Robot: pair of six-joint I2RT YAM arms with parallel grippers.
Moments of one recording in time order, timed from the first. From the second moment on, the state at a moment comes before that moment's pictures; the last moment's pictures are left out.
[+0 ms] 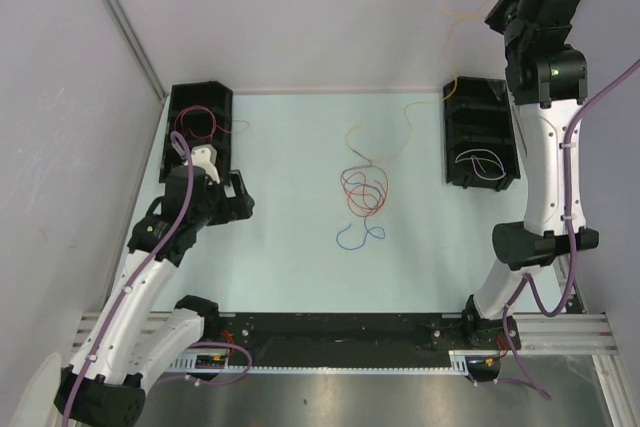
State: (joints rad) left arm -0.26 0.80 0.86 -0.72 -0.05 -0.36; right arm 0.15 1.77 2.50 -0.78 0.33 0.36
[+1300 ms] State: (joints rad) left arm -0.25 0.80 0.86 -0.72 -0.05 -0.36; right arm -0.15 1.90 1.80 -0.61 0.31 0.51
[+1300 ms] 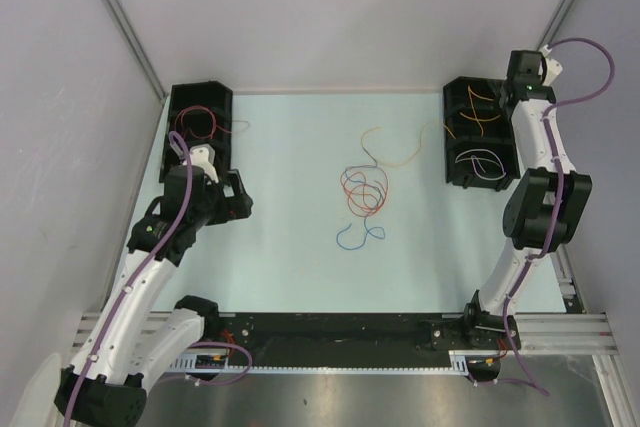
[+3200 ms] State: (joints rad) left arm -0.23 0.80 0.85 -0.72 -0.05 -0.36; right arm -0.13 2.16 2.05 -0.68 0.31 0.44
